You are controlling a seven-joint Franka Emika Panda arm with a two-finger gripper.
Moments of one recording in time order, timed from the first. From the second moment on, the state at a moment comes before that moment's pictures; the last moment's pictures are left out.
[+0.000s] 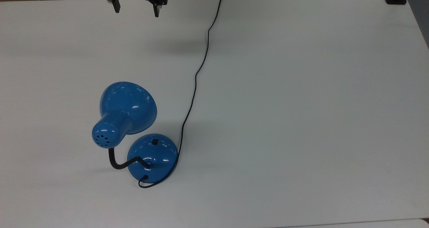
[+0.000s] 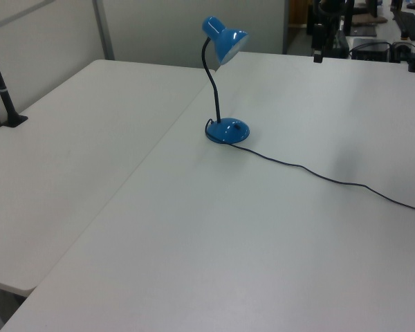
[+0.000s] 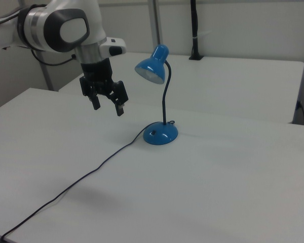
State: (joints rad) arm 0.15 -0.03 -0.25 -1.74 -0.04 1.75 -0.03
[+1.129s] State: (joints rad) arm 0.13 -0.02 -0.25 -1.74 -0.04 1.75 -0.03
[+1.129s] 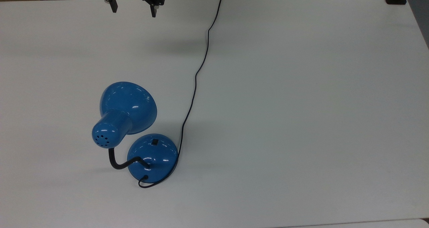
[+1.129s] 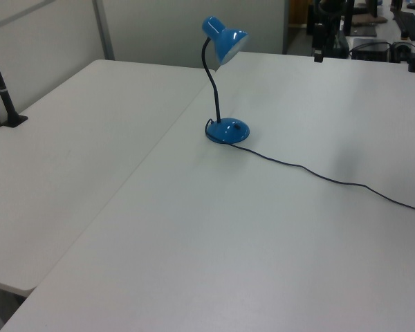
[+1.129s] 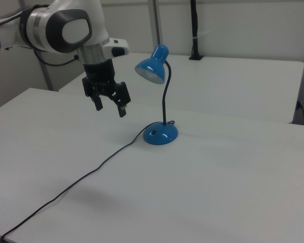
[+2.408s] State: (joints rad) arm 0.05 0.04 -0.16 -1.70 0.00 1.80 -0.12
